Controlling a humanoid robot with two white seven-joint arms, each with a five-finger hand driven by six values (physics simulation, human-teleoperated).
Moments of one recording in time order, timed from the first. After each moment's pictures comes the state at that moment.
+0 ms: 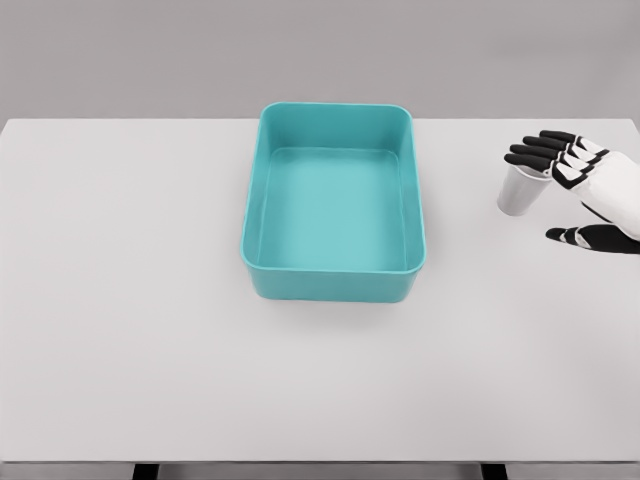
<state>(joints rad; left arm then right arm) -0.02 0.00 -0.13 -0.05 0.04 0.01 -0.17 -0.01 -0.99 0.08 -1.77 0.27 -0.61 0.04</state>
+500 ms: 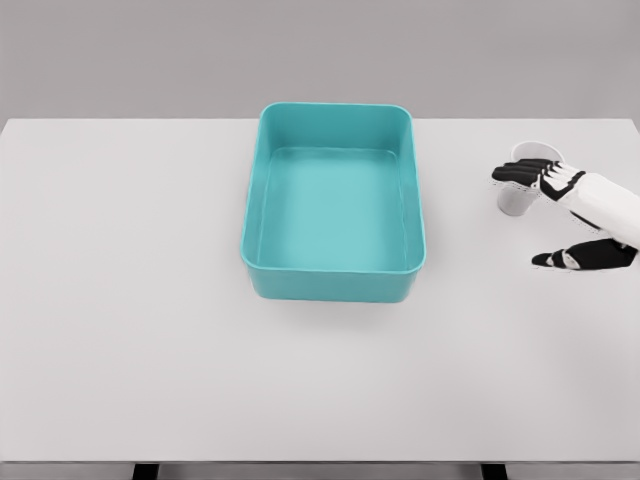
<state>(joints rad) -0.02 0.00 -0.13 -0.05 0.04 0.01 -0.17 -0.03 -0.79 -0.08 -1.74 0.00 -0.57 0.55</state>
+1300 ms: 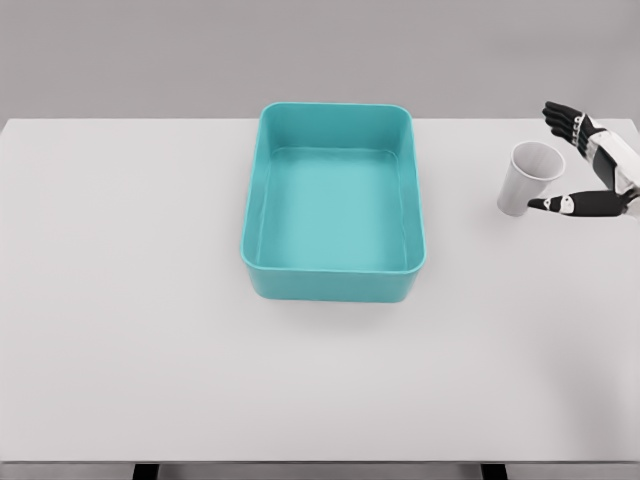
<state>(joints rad) -0.02 0.00 -0.13 -0.05 0.04 0.01 -0.17 -0.23 -0.48 -0.16 -1.40 -0.15 -0.23 0.61</state>
